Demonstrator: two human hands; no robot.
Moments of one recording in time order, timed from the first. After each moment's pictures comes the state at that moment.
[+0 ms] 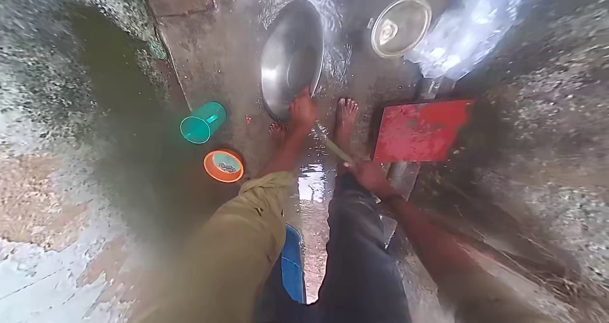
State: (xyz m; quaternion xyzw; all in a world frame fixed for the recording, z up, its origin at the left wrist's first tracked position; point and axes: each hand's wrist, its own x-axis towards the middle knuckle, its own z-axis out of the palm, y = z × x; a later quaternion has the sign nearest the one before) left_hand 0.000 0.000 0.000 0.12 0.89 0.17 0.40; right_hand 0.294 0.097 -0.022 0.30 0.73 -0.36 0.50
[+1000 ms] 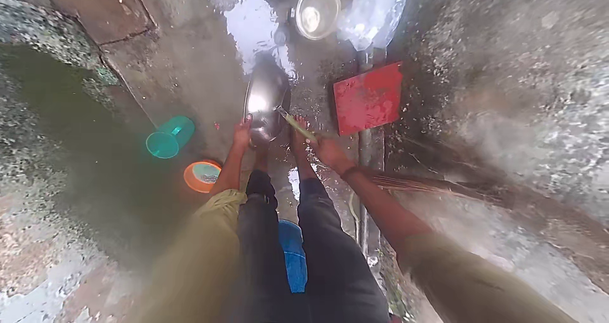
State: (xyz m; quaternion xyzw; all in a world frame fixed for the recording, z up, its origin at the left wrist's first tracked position) left_hand 0.056 -0.125 -0.051 -0.09 0.74 0.44 0.50; right_hand 0.278 0.079 0.043 0.41 0.70 -0.38 0.44
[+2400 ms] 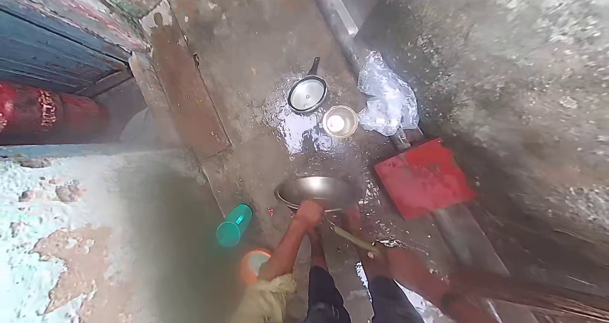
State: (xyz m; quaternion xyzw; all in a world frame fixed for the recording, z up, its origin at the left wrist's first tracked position) left_hand 0.029 -0.013 0.020 0.55 0.62 -0.10 0.55; right_hand 0.313 0.077 0.080 0.32 0.69 -0.37 0.53
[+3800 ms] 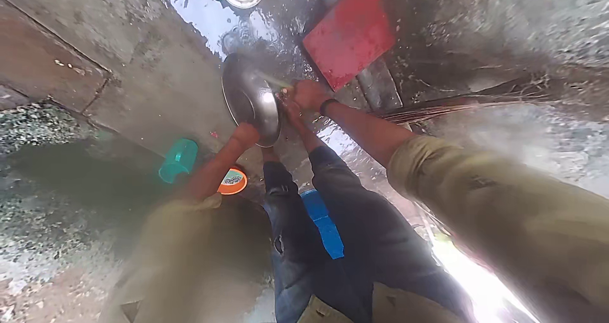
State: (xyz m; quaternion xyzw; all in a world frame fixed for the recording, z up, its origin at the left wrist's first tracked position) left_hand 0.074 -0.043 -0.010 0.70 0.36 -0.37 0.49; right_hand 0.253 0.141 -0.014 0.45 0.69 -0.40 0.41
